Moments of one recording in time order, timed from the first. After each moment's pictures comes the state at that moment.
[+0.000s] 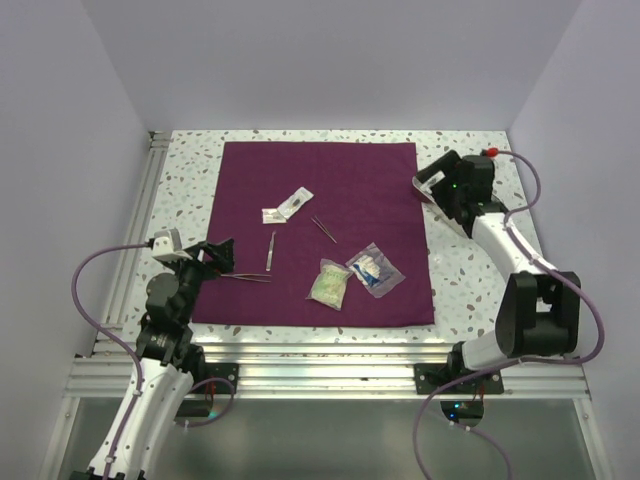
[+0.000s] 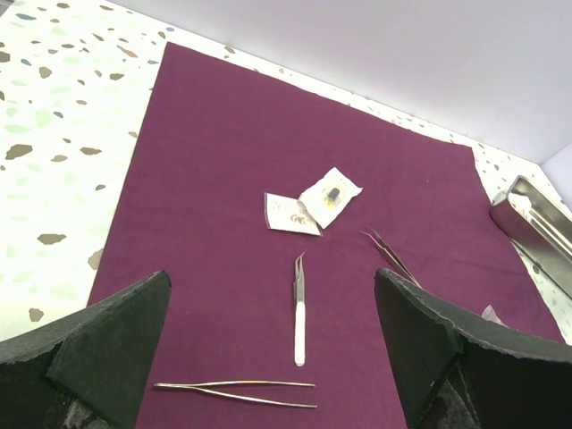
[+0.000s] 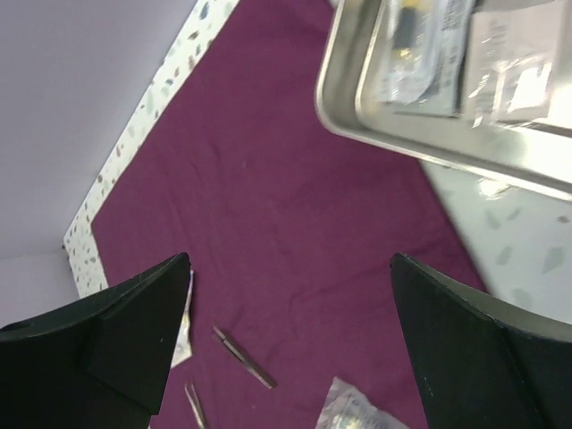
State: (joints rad) left arm -0.15 0.32 0.23 0.03 -0.06 -0.44; right arm -0.01 1.48 1.03 -0.10 -0.03 0.88
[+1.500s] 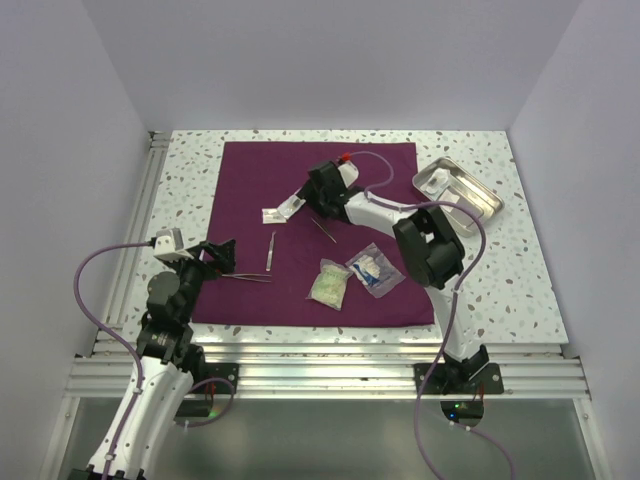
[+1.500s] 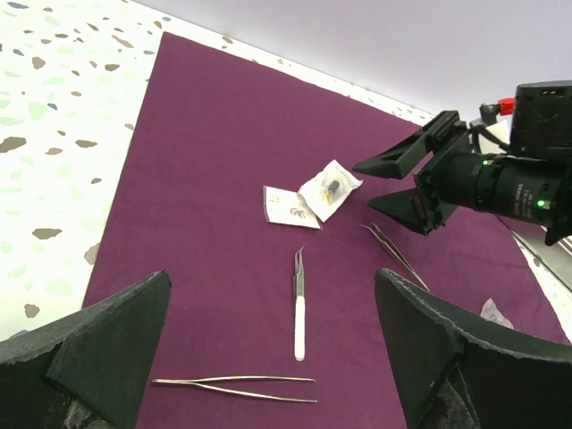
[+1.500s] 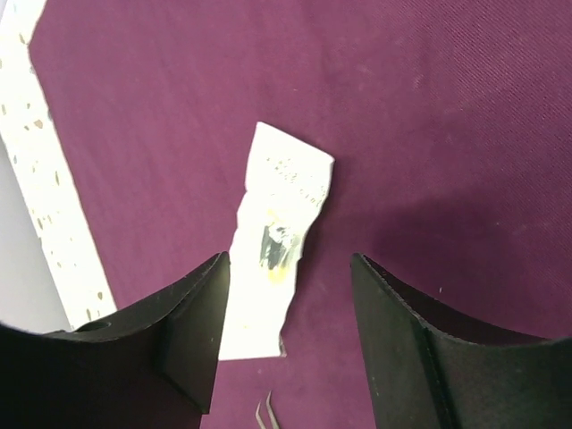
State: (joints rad) left arm -0.15 0.33 0.23 0.03 -0.05 -0.44; right arm 0.64 2.24 1.66 -0.12 0.26 1.16
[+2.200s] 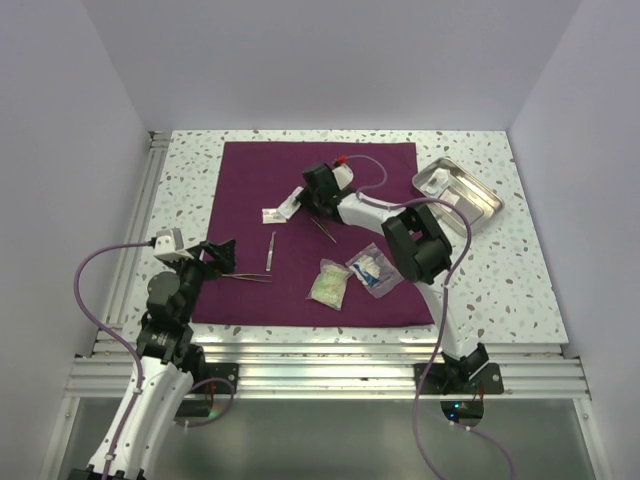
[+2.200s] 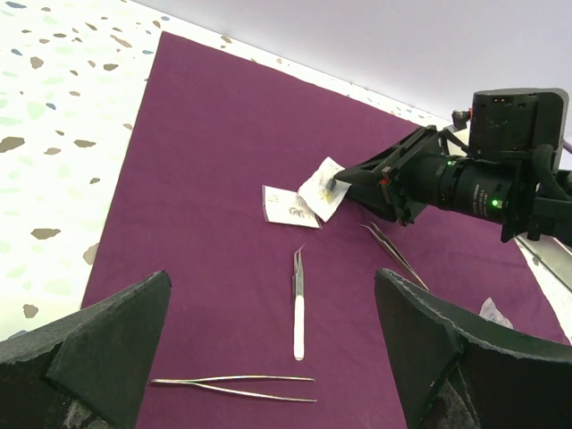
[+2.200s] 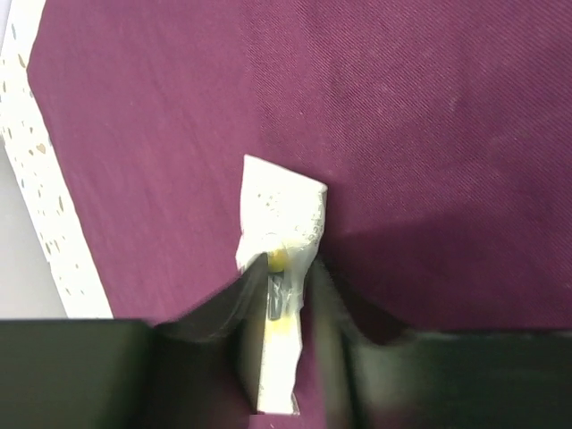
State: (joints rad) left arm -0.15 0.33 0.23 0.03 -0.04 -0.44; right arm 0.65 2.36 1.75 -0.09 0.27 1.21
